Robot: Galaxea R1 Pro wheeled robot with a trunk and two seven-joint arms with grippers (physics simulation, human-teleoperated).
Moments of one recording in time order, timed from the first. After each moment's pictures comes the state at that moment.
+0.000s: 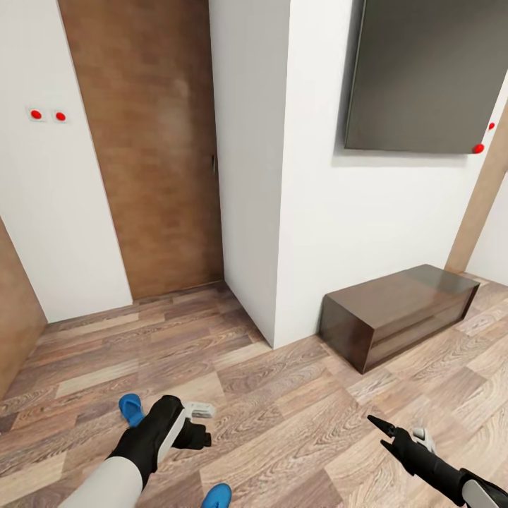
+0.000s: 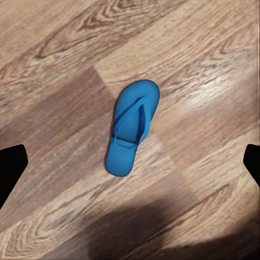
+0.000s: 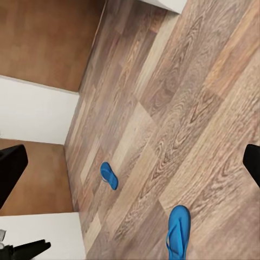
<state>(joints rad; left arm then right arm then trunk) -0.59 -0.07 -0.09 -0.60 0.00 0.87 -0.06 -0.40 -0.37 -0.07 -0.39 -0.86 0.44 0.82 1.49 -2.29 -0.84</state>
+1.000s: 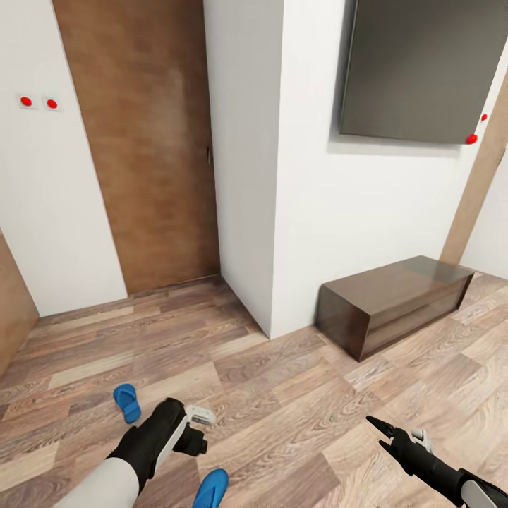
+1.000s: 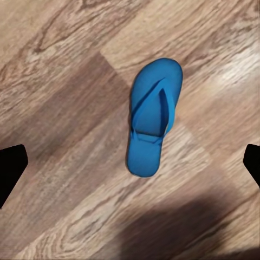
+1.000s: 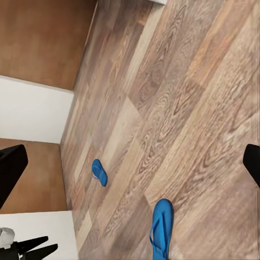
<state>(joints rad) -0.59 -0.03 -0.25 -0.59 0.00 0.86 -0.06 -0.40 -0.36 -0.06 -0.39 -0.86 0.45 0.83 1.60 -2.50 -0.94</state>
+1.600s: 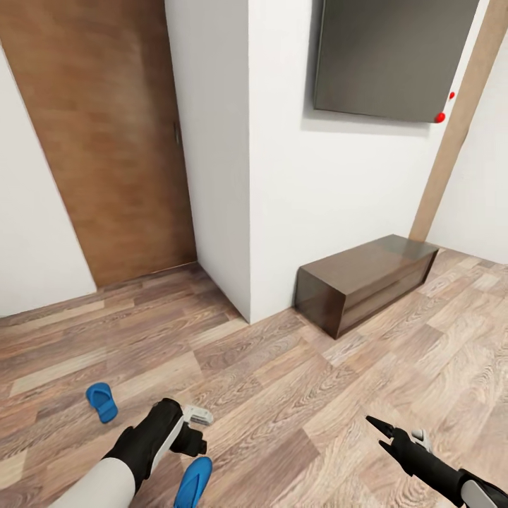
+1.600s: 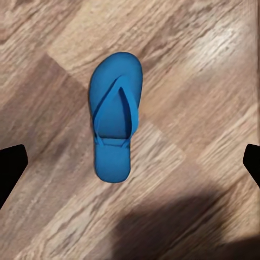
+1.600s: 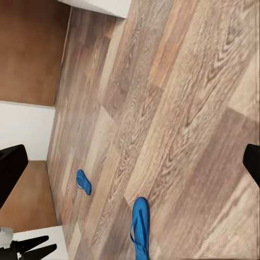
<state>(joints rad) -0.59 -0.02 -0.25 -0.59 0.00 0.85 -0.12 -0.40 -0.36 -0.06 -0.39 -0.85 0.45 0.83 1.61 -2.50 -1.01</state>
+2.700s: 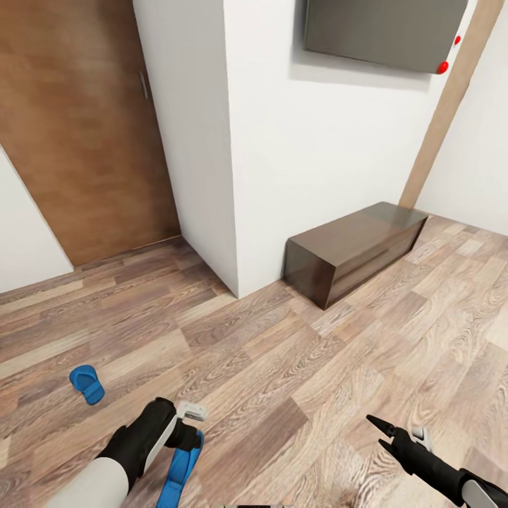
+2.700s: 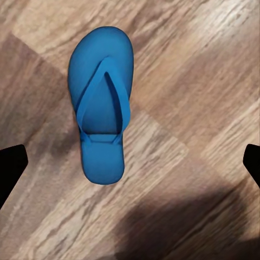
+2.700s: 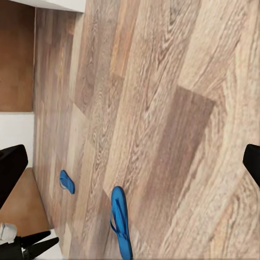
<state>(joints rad) -0.59 0.01 -0.24 -0.60 -0.01 0.81 -0.12 -0.40 -0.37 -0.06 -0.39 -0.86 0.46 0.85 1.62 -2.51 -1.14</state>
